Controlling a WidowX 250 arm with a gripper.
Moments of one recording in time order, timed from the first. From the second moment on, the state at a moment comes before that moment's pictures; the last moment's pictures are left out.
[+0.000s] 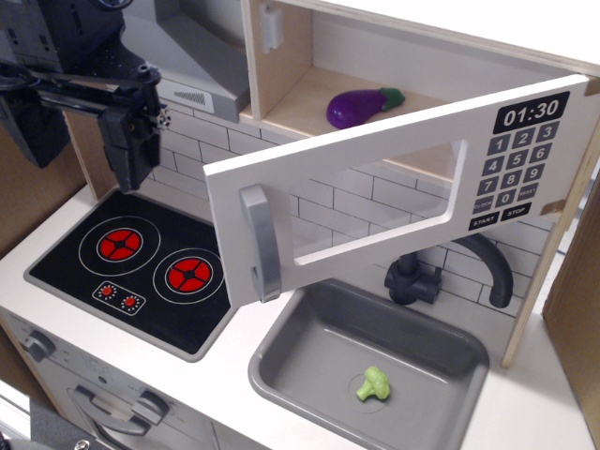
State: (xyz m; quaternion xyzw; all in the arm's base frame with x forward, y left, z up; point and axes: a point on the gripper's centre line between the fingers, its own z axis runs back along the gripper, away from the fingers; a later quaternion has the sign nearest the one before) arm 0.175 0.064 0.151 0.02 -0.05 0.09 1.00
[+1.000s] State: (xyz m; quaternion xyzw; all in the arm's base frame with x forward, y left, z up) arm 0.182 -0.045 0.145 -0.07 -0.04 0.16 0.98
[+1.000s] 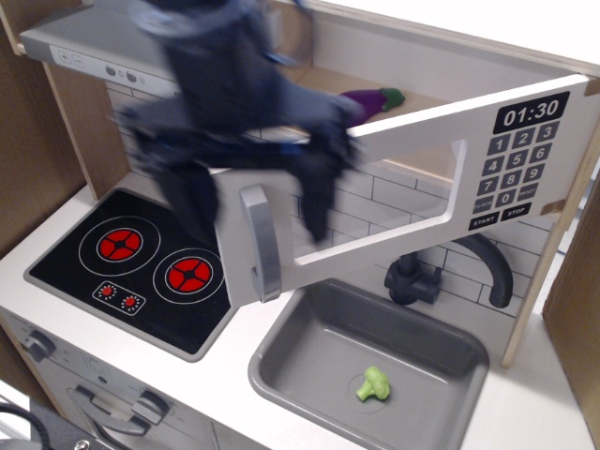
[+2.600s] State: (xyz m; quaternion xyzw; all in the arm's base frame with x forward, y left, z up) arm 0.280 -0.048 0.053 0.00 -0.09 0.17 0.98
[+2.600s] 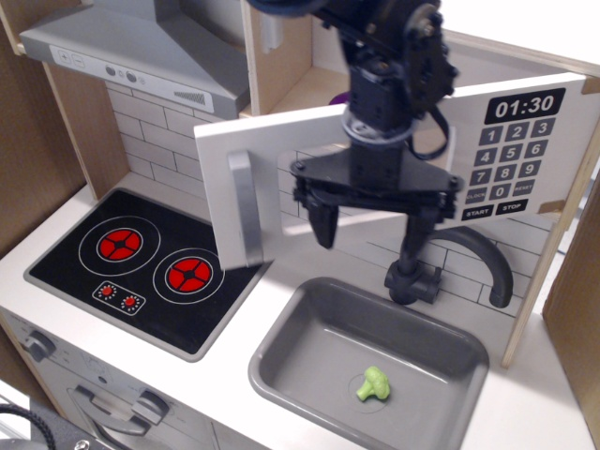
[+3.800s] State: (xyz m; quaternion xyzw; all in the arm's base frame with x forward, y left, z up) arm 0.336 -0.014 0.073 -0.01 -0.16 0.08 0.98
